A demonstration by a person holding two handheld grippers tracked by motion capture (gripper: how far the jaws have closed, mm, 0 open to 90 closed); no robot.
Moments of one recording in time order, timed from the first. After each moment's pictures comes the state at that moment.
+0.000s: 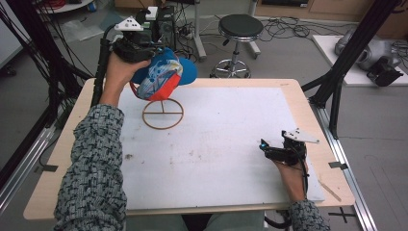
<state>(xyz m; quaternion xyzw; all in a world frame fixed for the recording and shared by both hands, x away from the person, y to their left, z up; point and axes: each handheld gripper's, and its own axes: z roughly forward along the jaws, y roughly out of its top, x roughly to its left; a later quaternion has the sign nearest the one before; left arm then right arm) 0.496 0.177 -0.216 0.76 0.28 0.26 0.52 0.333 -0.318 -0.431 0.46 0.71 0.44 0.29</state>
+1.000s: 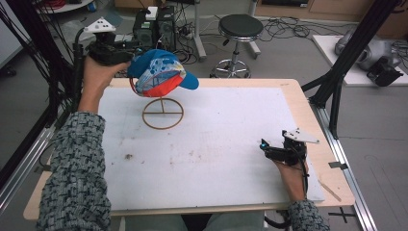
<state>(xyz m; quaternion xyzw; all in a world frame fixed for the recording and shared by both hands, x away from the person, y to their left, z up) 0.472 0.235 -0.216 0.73 0.32 0.28 0.54 0.332 -0.318 -0.431 0.46 0.71 0.44 0.30</state>
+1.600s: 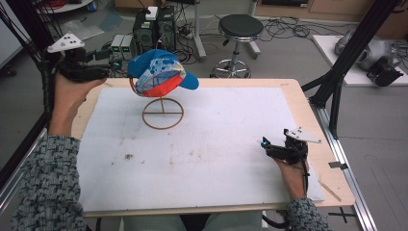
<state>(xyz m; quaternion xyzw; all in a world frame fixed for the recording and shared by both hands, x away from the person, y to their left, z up) 0.418 0.285 -0.231 0.71 0.33 0.31 0.55 0.334 -0.321 -0.429 0.47 0.70 0.45 0.31</state>
